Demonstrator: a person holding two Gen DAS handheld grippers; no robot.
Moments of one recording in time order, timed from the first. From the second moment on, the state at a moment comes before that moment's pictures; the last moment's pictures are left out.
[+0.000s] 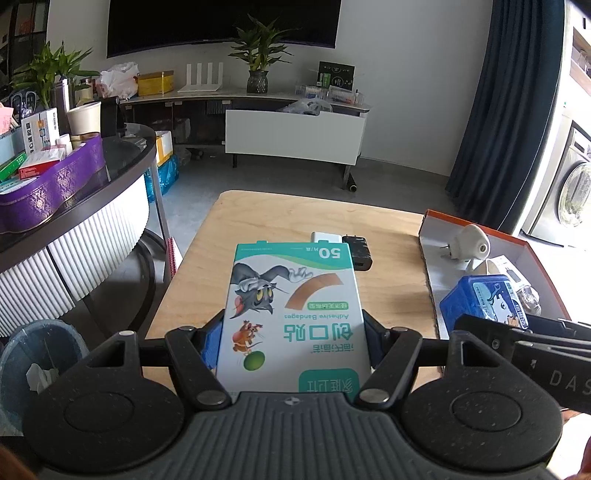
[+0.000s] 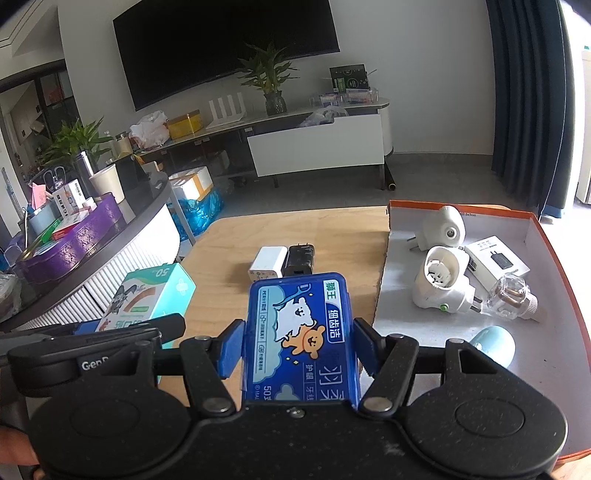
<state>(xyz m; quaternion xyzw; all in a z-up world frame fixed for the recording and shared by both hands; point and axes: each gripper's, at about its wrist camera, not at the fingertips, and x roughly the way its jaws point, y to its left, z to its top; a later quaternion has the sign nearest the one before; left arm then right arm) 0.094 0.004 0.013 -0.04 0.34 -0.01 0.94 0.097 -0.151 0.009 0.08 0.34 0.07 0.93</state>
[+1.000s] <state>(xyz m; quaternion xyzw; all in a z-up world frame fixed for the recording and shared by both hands) 0.044 -0.029 0.029 -0.03 0.31 -0.05 0.95 0.023 -0.194 0.040 0.08 0.29 0.05 0.95</state>
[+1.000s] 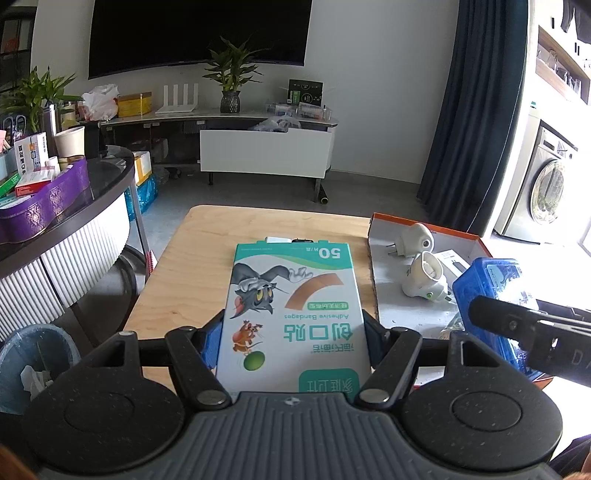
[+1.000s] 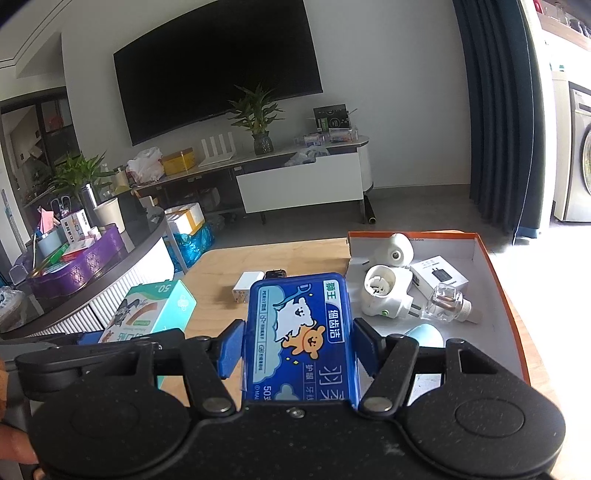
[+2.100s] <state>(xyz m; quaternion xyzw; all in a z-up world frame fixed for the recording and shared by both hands) 0.040 -0.069 0.028 -0.02 0.30 -0.10 0.95 0.000 -0.234 0.045 0.10 0.27 0.00 0.96</state>
